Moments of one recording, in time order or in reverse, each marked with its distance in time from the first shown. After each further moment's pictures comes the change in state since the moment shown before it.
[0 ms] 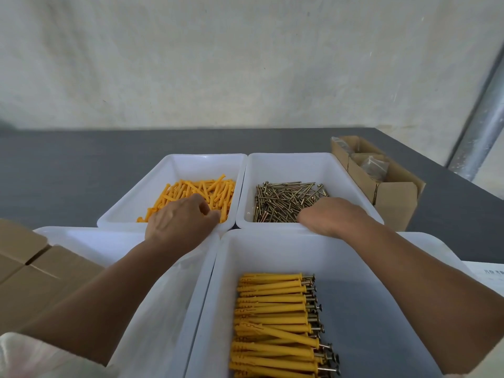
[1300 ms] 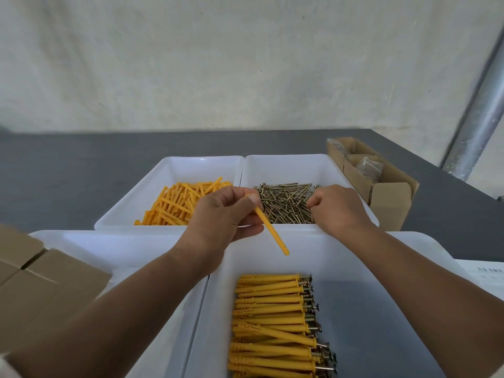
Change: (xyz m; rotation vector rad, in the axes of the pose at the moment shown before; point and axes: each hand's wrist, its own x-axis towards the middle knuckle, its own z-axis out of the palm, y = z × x) left_hand -0.038 0.070 -0.024 -1.440 -0.334 -0.119; right_hand -0.012 0.002 -0.006 0.071 0.351 -0.088
